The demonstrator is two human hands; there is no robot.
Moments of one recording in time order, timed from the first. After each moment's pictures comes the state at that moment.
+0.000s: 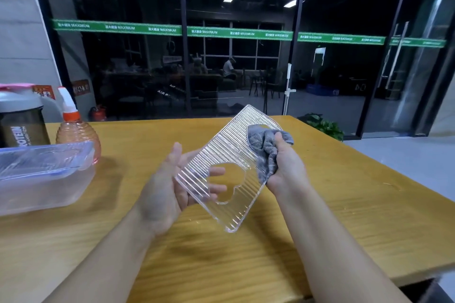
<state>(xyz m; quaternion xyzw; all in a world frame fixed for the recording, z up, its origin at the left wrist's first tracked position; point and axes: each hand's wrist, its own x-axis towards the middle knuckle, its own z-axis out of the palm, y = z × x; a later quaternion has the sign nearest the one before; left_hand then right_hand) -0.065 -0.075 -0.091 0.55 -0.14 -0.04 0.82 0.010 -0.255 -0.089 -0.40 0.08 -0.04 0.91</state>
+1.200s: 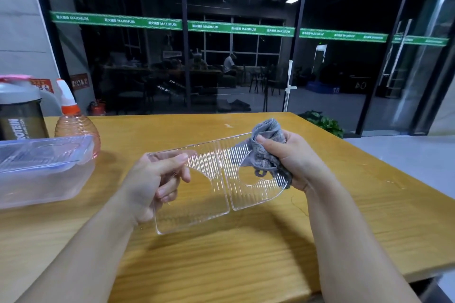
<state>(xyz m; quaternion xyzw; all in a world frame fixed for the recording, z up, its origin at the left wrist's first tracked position) -0.054 -0.047 -0.092 0.62 -0.05 0.02 0.79 -0.008 -0.284 -0.075 -0.67 -0.13 0.01 0.73</state>
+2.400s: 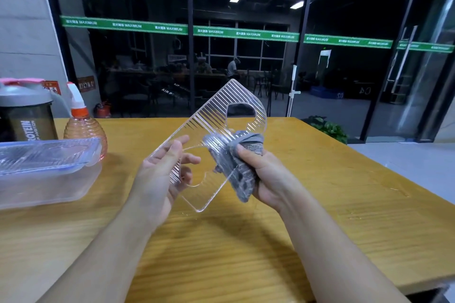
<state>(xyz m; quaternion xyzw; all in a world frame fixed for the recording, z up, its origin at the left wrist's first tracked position) -0.056 -0.060 -0.092 0.55 -0.04 0.12 0.83 -0.012 -0.230 -0.090 -0.51 -0.11 0.11 0.85</state>
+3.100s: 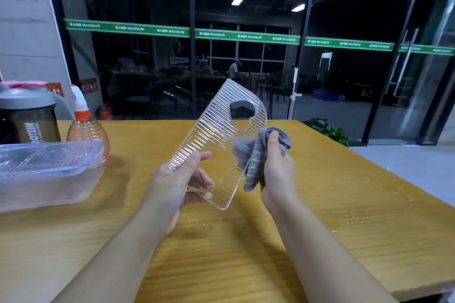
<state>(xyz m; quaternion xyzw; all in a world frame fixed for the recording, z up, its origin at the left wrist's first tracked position) -0.056 -0.072 -0.100 0.61 -0.07 0.11 0.78 -0.004 -0.225 -0.093 -0.54 0.02 -0.14 0.83</state>
